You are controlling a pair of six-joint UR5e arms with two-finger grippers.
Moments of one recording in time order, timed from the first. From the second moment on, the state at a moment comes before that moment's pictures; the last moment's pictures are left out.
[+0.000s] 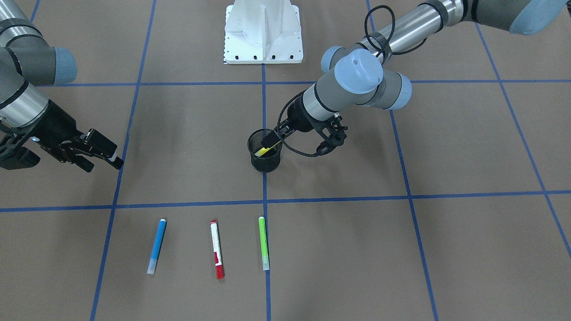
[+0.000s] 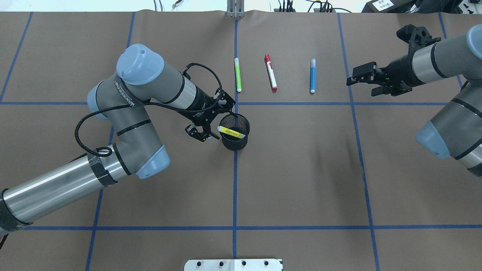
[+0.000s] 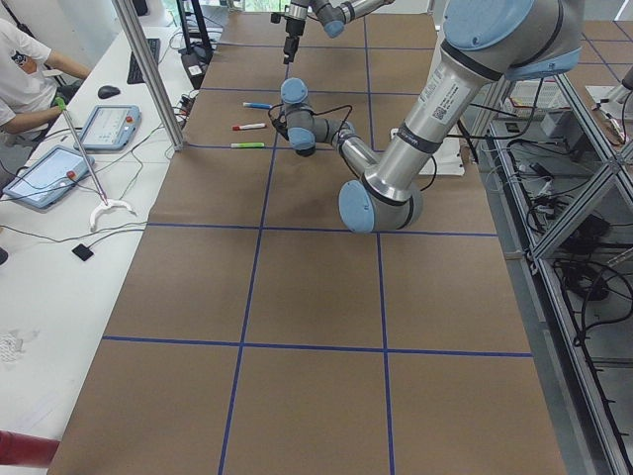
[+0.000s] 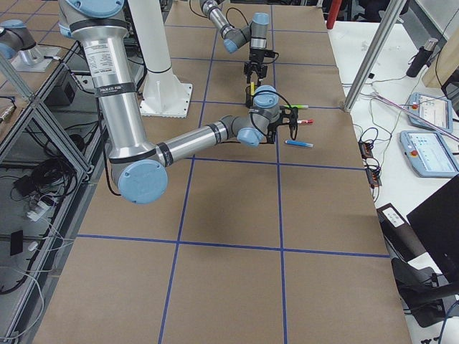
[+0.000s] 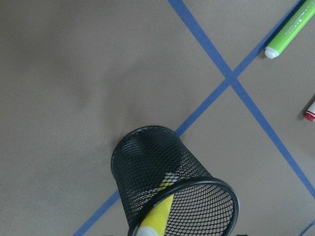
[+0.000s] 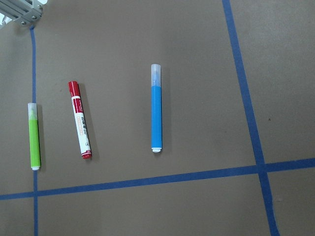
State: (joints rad) left arm -0.65 -2.29 -1.42 -2.27 -2.22 -2.14; right arm 0.98 -1.34 1.69 -0.85 2.21 1.28
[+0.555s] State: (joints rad) left arm -0.65 -2.29 -1.41 -2.27 -2.22 -2.14; right arm 0.98 -1.35 1.69 -0.85 2.21 1.27
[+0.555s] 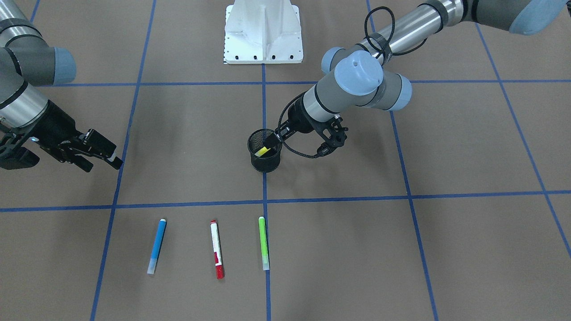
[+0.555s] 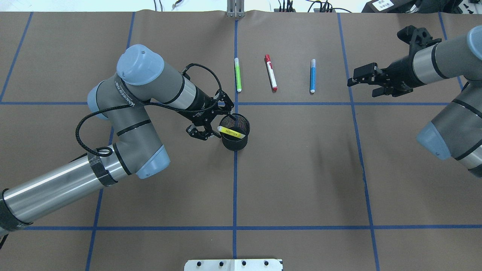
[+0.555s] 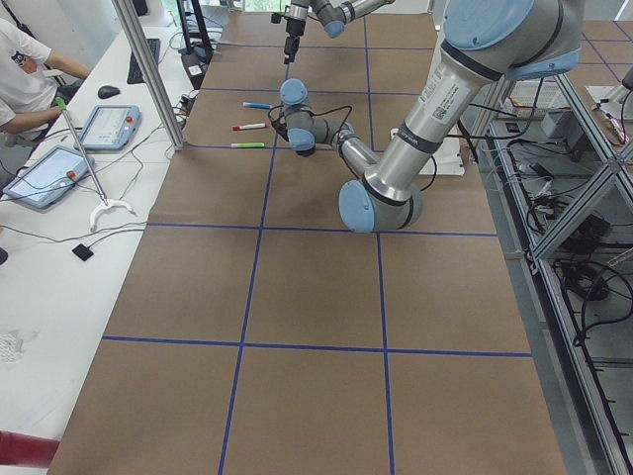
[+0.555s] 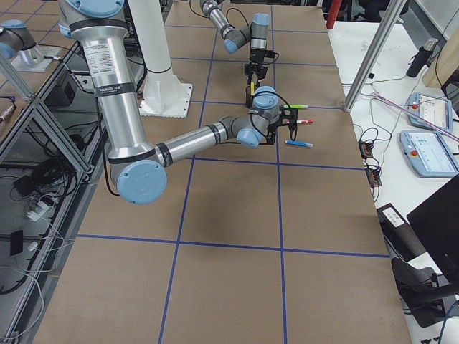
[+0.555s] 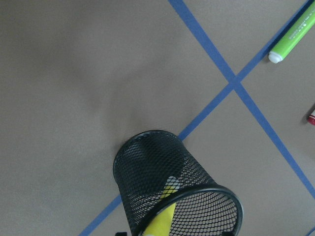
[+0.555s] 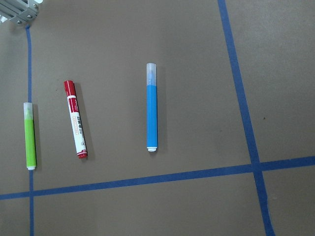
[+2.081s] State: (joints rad) left arm -0.75 -2.24 -1.61 -2.22 -2.23 -2.13; right arm 0.98 -1.35 1.69 -0.85 2.21 1.28
